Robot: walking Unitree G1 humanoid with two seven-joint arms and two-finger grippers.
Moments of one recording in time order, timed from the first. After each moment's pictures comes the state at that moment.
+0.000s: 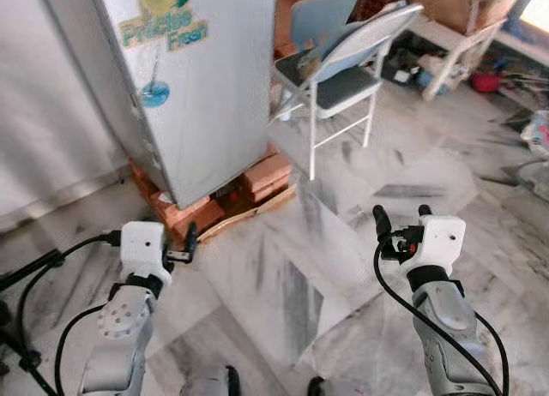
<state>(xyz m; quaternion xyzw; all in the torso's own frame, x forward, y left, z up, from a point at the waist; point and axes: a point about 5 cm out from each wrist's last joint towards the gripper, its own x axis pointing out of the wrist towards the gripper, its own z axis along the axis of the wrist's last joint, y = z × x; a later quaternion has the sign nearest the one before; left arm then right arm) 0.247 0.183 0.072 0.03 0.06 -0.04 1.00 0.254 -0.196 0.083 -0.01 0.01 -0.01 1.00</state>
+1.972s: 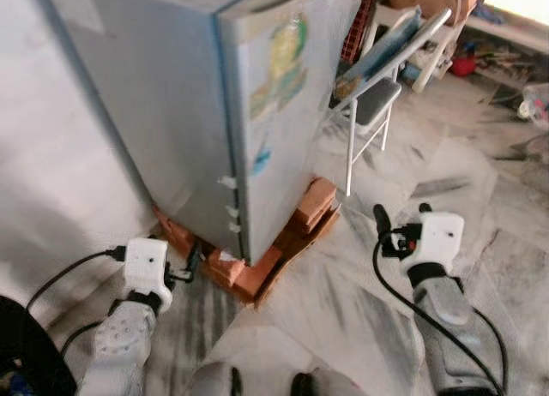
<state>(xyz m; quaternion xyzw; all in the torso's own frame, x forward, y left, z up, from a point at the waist) 0.230 0.190 0.055 0.04 0.10 -0.07 0.99 0.262 -0.193 0.085 -0.02 0.01 -0.01 1.00</state>
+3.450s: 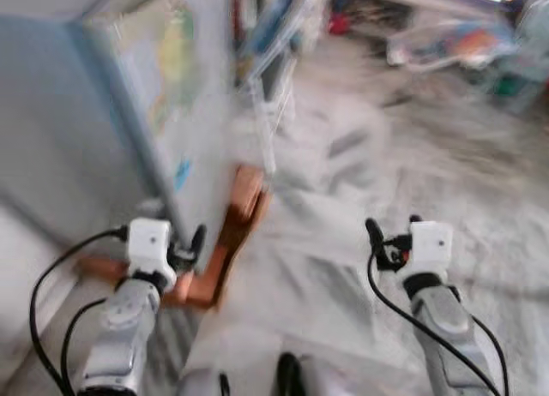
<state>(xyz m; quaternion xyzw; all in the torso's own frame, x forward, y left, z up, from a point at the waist) 0.255 0.183 0.064 0.01 0.08 -0.08 0.99 0.249 -0.190 0.073 -0.03 0.05 0.02 1.00</state>
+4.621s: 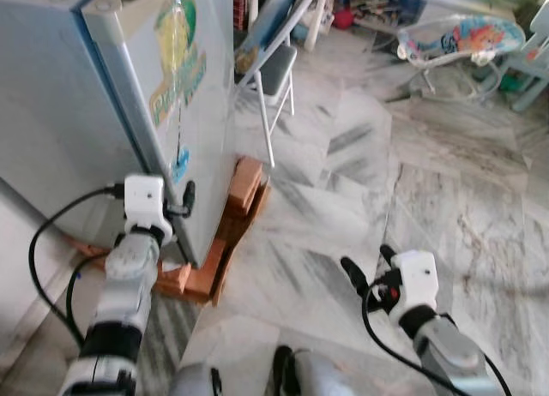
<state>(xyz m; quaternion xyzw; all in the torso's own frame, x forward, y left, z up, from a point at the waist) 0.319 0.190 0.092 0.03 0.01 -0.03 1.00 0.206 -0.183 0.058 -0.02 0.13 0.15 0.98</state>
